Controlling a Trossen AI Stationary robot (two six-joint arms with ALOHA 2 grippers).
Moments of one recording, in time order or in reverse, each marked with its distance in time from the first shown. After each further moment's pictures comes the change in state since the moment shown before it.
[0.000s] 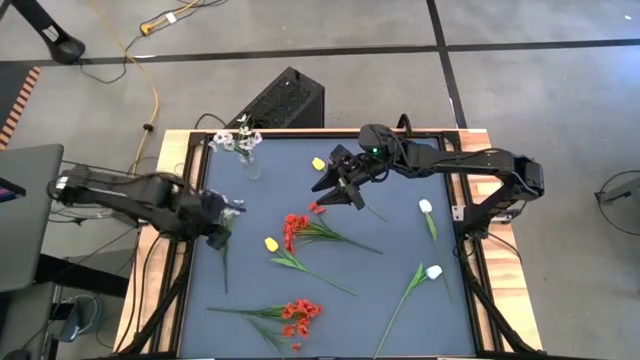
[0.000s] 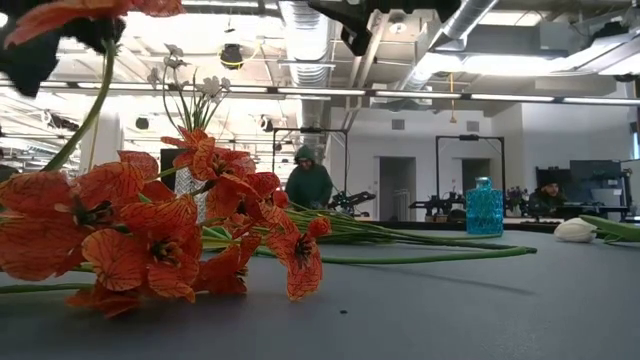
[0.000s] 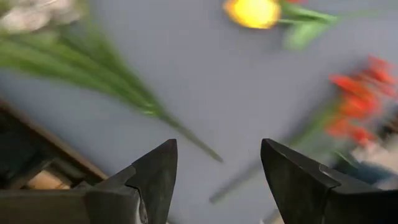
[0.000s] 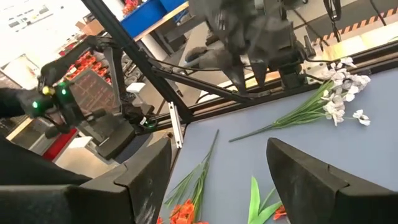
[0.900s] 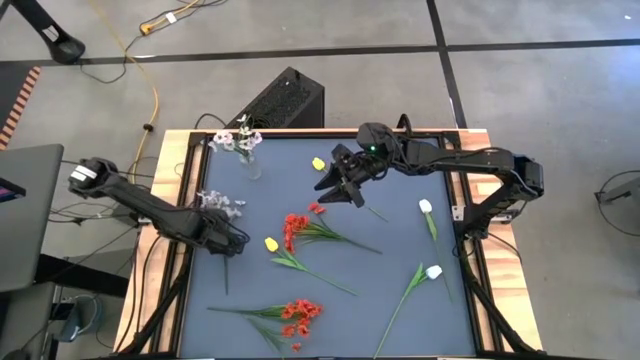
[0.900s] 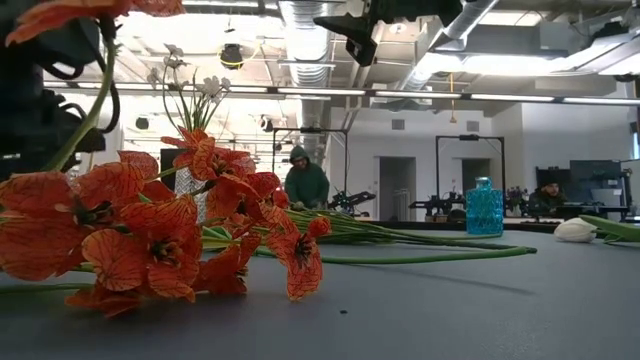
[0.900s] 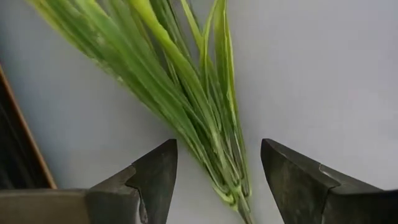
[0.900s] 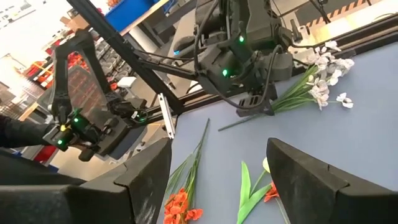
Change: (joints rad) left arm -0.175 0.254 -0.376 0.349 -0.234 -0.524; right arm -0.025 0.000 0.000 -0.065 0.000 -0.004
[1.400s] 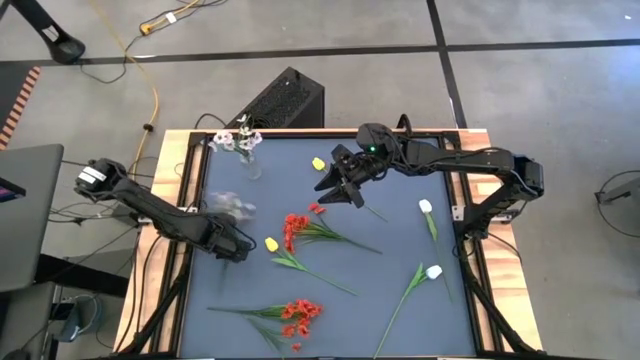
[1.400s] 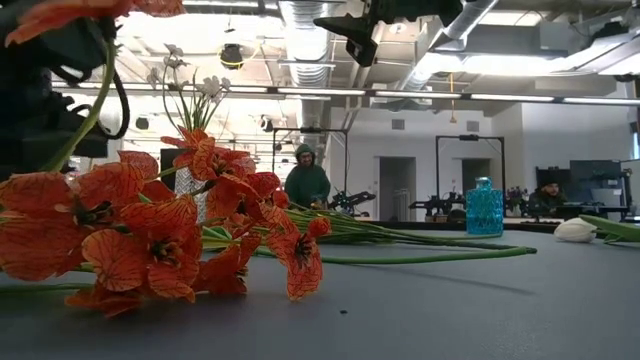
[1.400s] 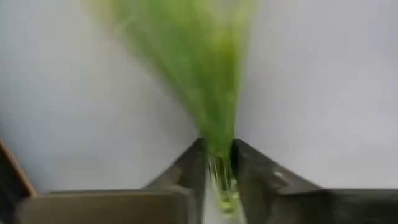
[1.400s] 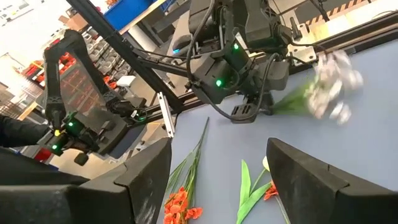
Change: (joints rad) left arm -0.026 0.102 0.056 0.048 0.007 0.108; right arm 0.000 0.000 0.000 -0.006 0.005 0.000
